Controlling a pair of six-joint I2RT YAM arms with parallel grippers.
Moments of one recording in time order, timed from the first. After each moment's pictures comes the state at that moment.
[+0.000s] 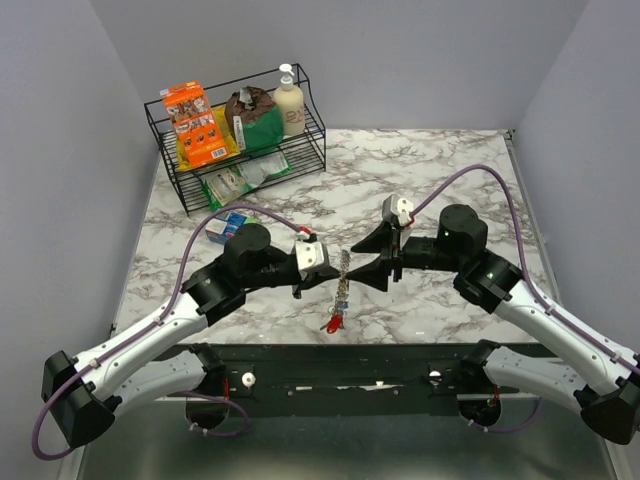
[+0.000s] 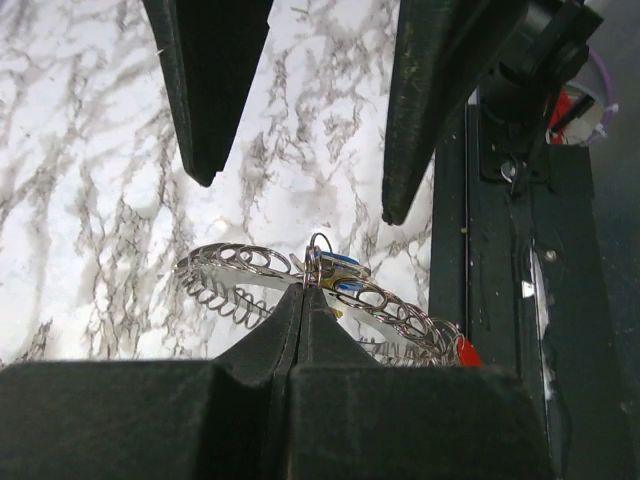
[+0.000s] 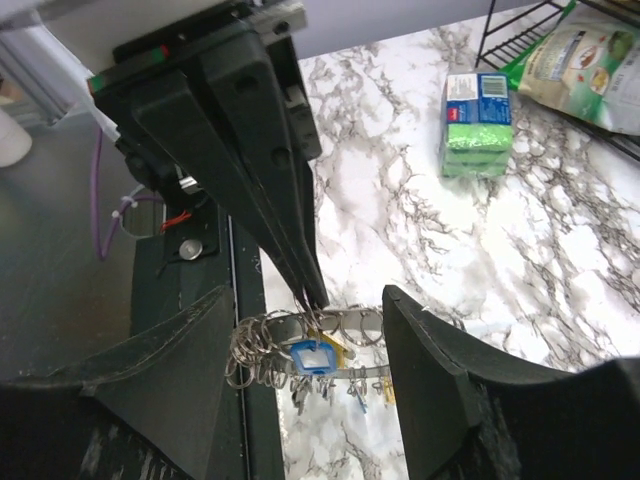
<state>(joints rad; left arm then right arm) -0.82 0.93 0.78 -0.14 0.58 0.24 0.74 0.96 0.88 -0.11 -0.67 -0.02</state>
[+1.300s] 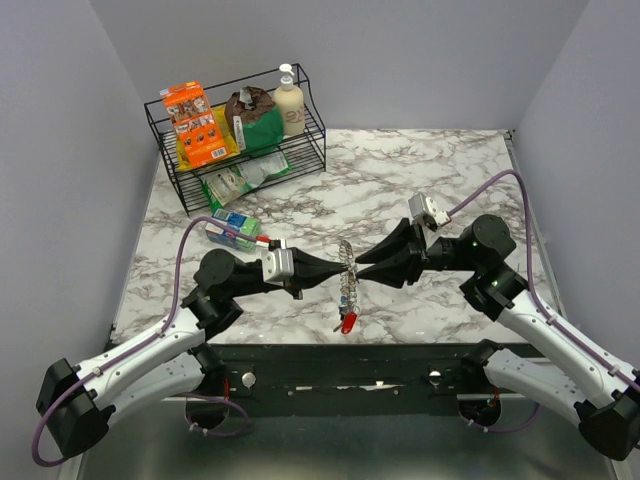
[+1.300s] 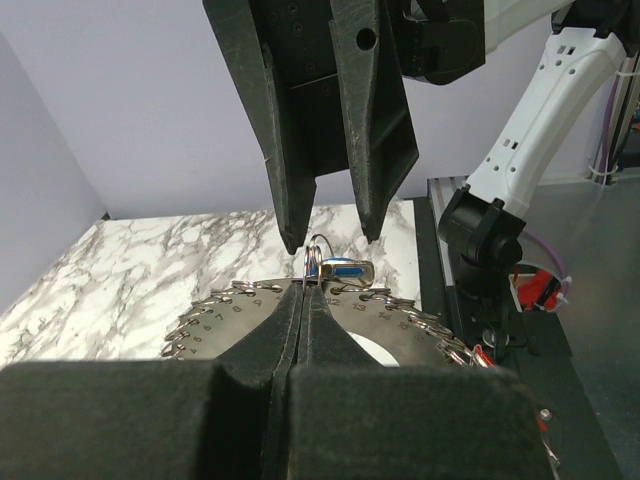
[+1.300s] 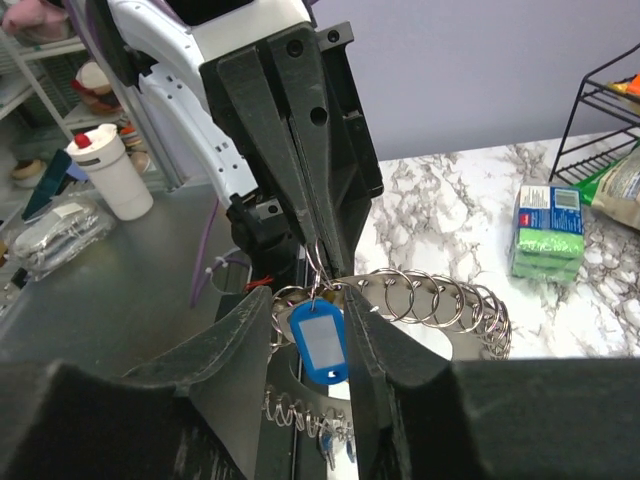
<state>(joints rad) -0.82 0.82 0.55 0.58 0.65 -0.02 0.63 0.87 0.75 0.30 -0.94 0.26</state>
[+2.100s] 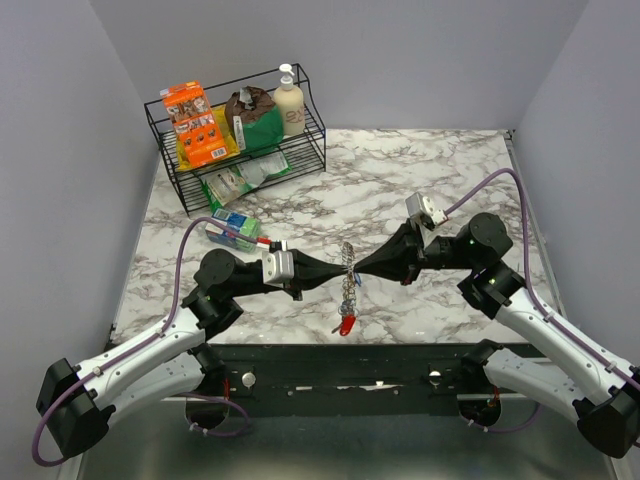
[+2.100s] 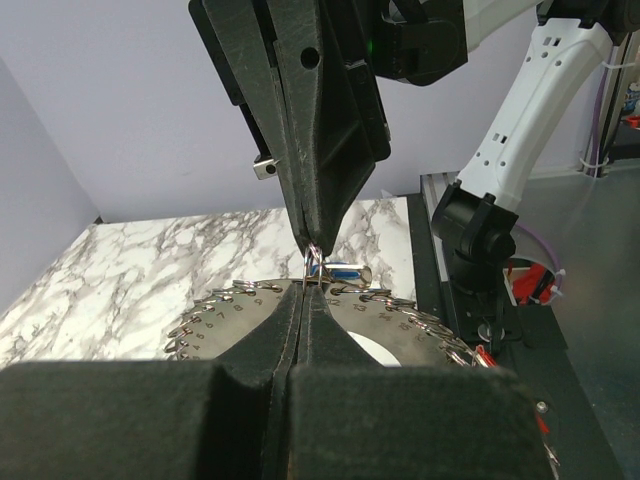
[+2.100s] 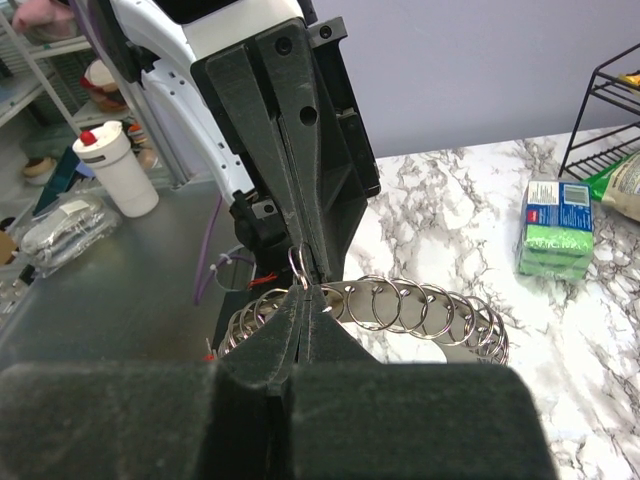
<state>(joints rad) -0.82 0.82 0.55 0.58 0.67 -0.01 0.63 0.89 0.75 0.31 -0.96 0.27</state>
